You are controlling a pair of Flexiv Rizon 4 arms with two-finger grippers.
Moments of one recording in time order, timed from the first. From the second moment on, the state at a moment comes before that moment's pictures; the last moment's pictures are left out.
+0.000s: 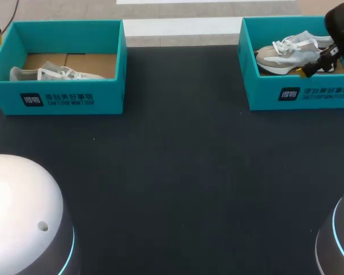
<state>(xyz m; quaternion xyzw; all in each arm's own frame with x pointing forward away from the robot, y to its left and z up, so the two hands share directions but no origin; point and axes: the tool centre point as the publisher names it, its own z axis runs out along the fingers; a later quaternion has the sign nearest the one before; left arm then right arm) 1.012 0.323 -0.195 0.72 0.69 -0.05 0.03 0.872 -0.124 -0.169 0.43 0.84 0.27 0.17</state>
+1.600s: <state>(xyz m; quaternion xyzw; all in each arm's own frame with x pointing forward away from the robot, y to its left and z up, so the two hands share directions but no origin) 1.013 0.323 -0.196 0.72 0.69 -0.05 0.03 1.075 -0.268 -0.202 0.72 0.67 0.13 0.13</state>
